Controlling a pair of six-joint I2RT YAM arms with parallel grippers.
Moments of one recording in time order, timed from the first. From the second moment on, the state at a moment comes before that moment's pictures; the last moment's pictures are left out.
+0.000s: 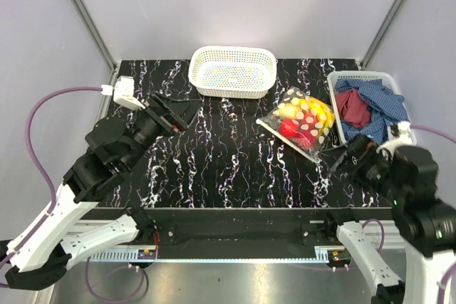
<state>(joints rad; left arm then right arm) -0.82 0.78 1.19 -0.38 -0.28 -0.81 0.16 0.58 1.38 -1.29 -0.17 0.75</state>
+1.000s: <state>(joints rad) -0.69 1.22 1.50 -0.83 -0.21 -0.14 0.58 1.87 1.30 -0.65 0.54 -0.06</state>
